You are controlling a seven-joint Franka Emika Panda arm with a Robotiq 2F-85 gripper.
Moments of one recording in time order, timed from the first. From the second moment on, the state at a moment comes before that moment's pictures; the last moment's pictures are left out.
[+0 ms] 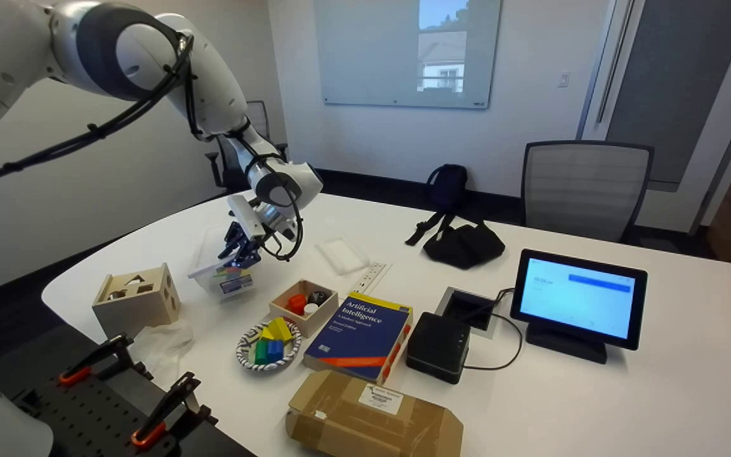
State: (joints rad) arm -0.12 0.87 0.15 -1.68 0.56 1.91 -0.15
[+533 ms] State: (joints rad) arm -0.12 0.87 0.13 -1.66 0.54 1.73 -0.13
